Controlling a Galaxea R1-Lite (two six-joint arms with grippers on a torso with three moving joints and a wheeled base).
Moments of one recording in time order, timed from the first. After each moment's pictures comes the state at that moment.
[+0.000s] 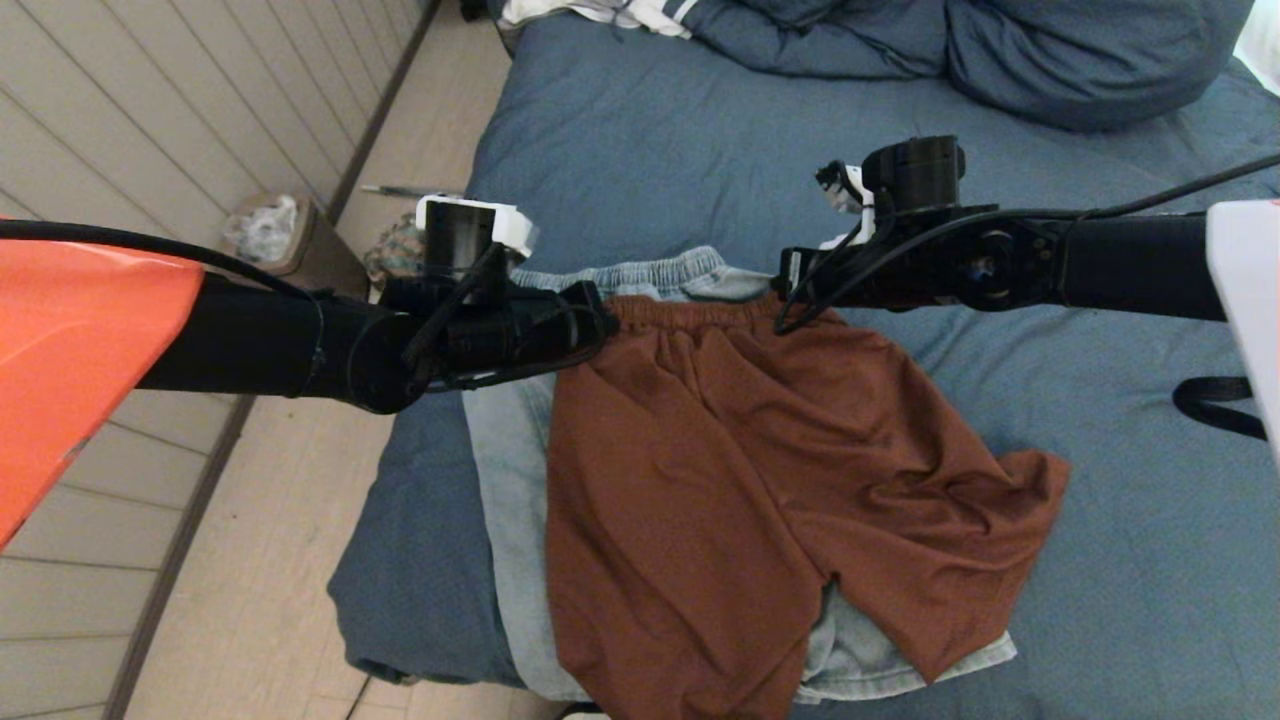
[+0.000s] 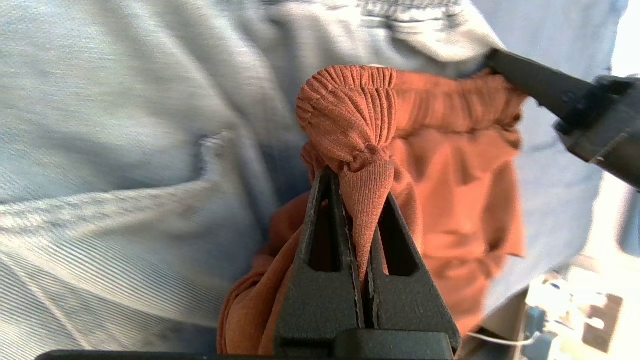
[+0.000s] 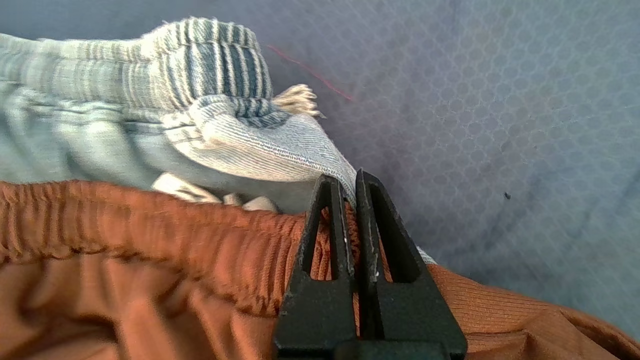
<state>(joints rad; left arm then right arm) -0.54 2.03 -1.48 -0.30 -0.21 -0.59 0.29 2.11 -1.89 0.09 0.08 0.18</state>
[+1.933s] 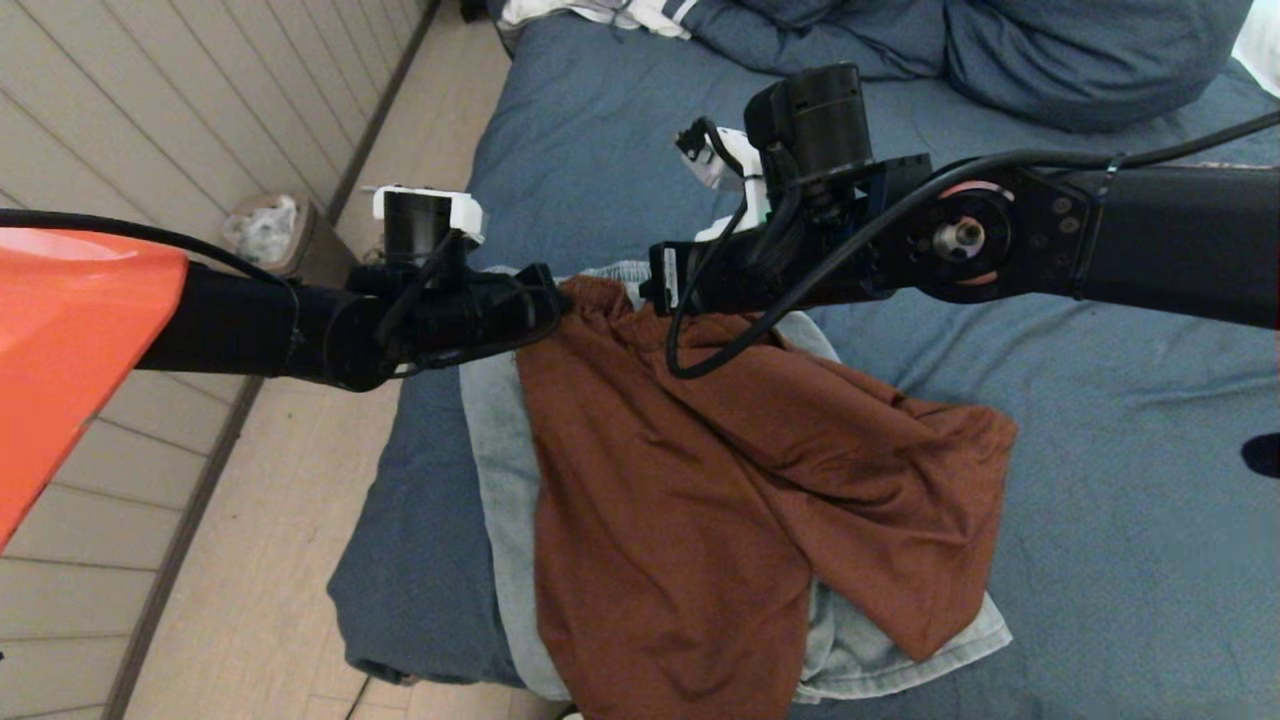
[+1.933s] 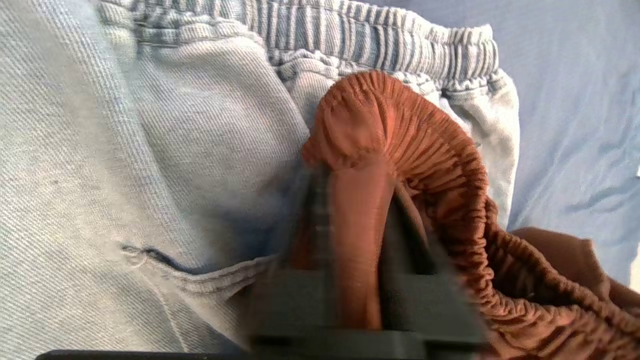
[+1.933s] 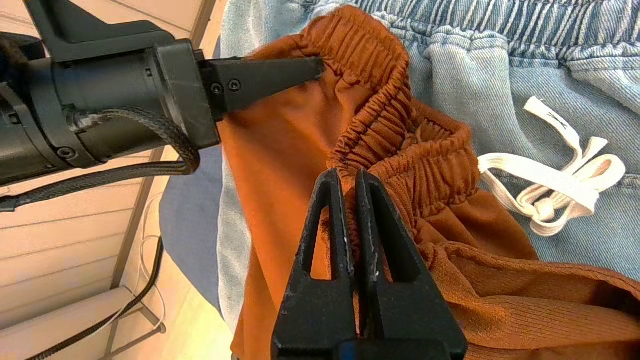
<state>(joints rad) -0.43 2.06 -1.53 -0.29 -0.17 -0.58 0.65 2.02 -1.95 0.26 0.05 0.18</state>
